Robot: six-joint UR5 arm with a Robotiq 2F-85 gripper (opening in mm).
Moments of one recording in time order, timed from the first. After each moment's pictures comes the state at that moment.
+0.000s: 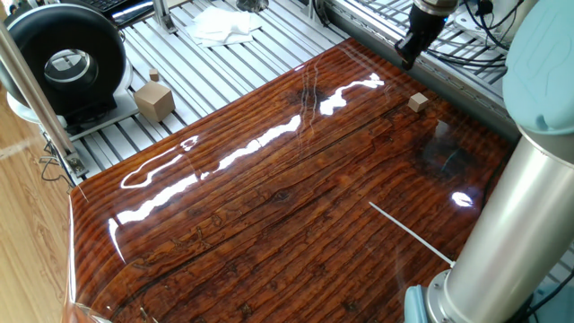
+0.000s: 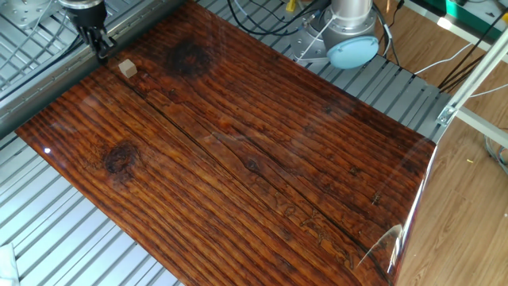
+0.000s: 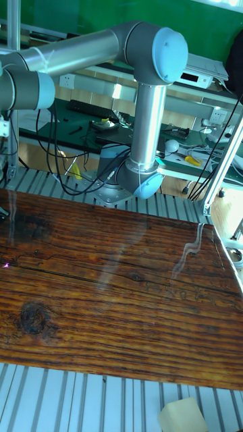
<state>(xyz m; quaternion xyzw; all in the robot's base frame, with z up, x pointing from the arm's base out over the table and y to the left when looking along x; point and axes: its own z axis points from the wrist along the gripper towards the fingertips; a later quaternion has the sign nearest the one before) 0.509 -0.306 0.082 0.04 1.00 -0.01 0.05</state>
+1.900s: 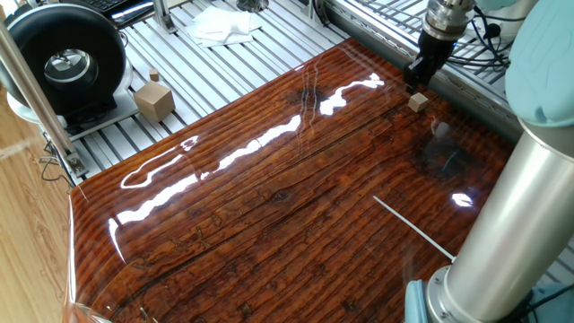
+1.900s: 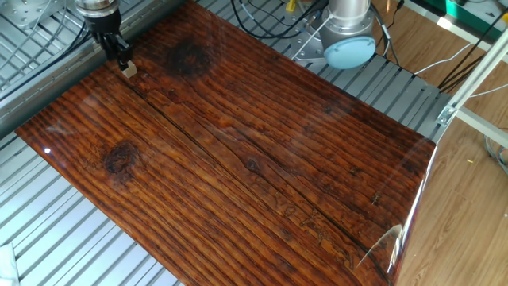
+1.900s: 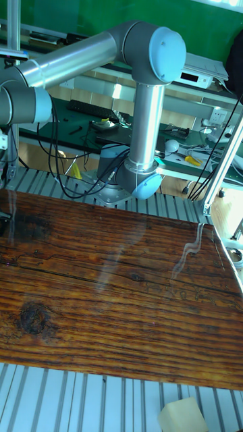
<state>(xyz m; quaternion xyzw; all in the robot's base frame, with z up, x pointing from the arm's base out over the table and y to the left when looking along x) 0.482 -0.313 0.041 0.02 1.00 0.00 0.04</state>
